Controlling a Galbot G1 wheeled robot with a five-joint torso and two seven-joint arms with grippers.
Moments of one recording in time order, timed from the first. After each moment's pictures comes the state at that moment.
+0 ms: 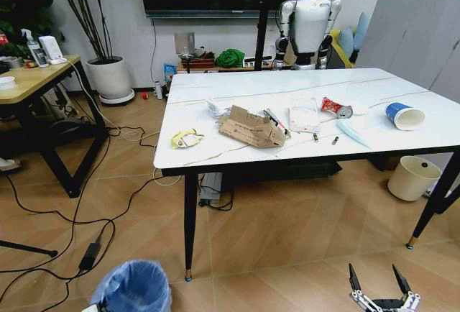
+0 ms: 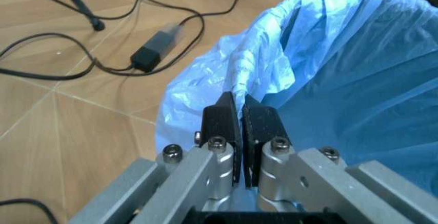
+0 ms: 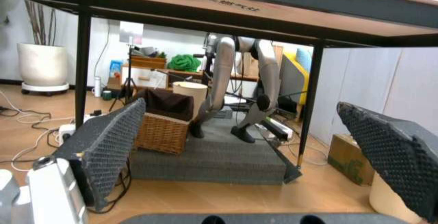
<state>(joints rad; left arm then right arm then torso) 1.53 -1.45 -0.77 -1.44 -0.36 -0.09 -0.09 -1.79 1.56 0.91 1.78 0.26 0.70 -0.39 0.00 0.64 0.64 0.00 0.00</state>
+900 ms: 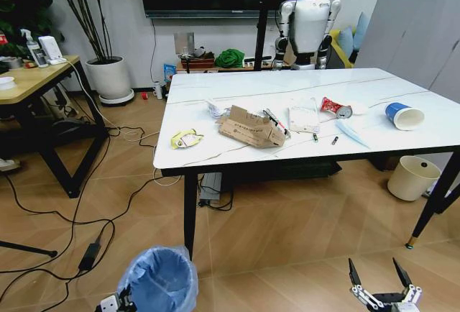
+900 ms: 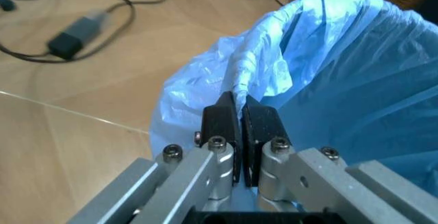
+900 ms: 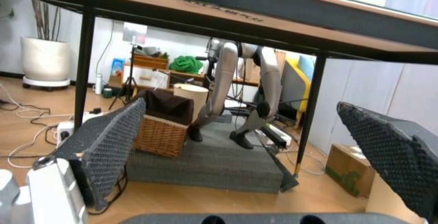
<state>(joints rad) 1.65 -1.40 -0.61 -1.64 -0.50 -0.04 -0.08 -1.80 1.54 0.92 1.84 0.21 0.67 -0.37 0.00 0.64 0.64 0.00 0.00</state>
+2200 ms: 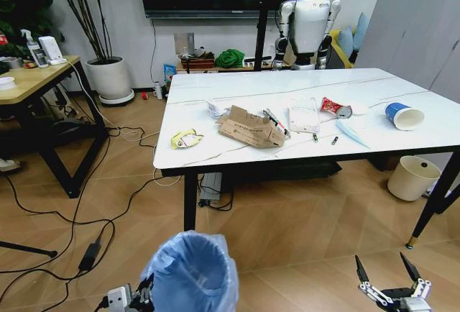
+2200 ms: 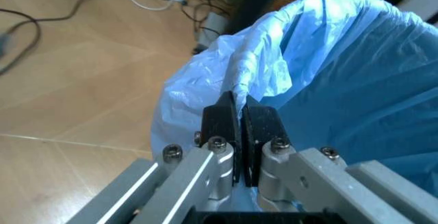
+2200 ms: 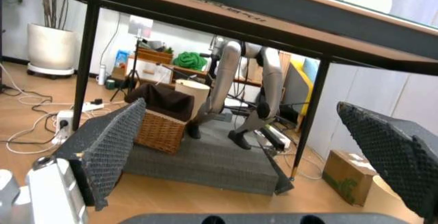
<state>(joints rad) 1.98 -1.28 -0.50 -2.29 -0.61 0.17 -0.19 -1.80 1.46 0.93 1.83 0.22 0.66 -0.35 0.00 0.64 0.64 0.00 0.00</state>
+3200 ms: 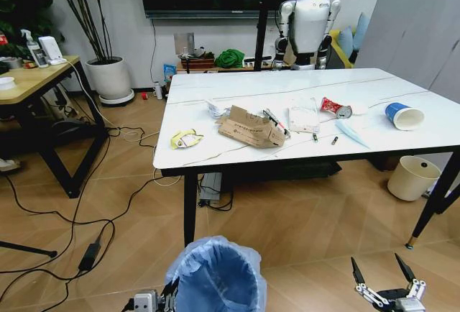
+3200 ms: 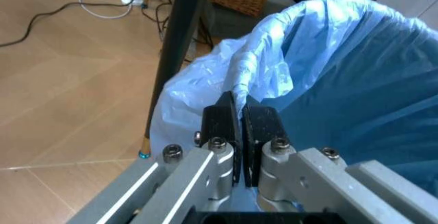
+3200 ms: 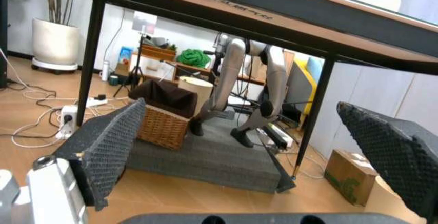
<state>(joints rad) 2.01 -1.27 -0.43 -2.30 -0.42 0.15 -0.10 -1.81 1.47 0.92 1.83 0.19 0.66 -0.36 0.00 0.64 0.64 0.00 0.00</state>
